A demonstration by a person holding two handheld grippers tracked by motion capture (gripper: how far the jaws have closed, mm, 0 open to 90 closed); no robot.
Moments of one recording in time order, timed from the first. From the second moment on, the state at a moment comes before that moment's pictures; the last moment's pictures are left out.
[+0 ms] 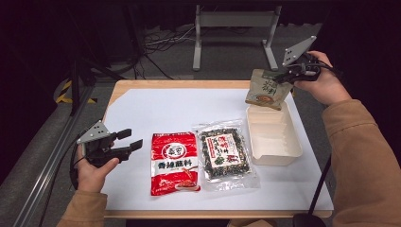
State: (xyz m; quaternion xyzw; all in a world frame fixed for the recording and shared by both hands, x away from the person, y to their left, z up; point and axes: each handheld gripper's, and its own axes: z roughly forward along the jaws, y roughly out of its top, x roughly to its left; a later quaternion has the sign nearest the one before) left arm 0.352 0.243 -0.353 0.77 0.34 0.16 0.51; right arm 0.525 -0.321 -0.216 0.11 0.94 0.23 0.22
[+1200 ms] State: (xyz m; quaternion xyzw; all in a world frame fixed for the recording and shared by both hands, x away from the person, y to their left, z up) left arm 0.351 0.244 -0.354 0.78 0.34 0.15 0.51; right arm 0.542 -0.323 -0.255 0.09 0.95 0.18 0.24
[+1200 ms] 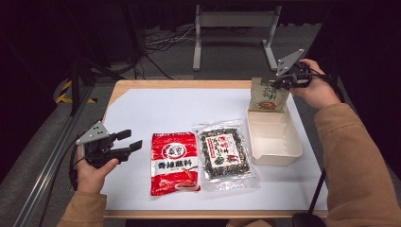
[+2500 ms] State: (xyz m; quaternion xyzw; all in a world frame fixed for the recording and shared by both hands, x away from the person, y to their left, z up) left arm 0.355 0.240 -0.355 0.78 0.34 0.14 0.51; right arm 0.543 -0.333 -0.287 0.14 0.95 0.22 0.19
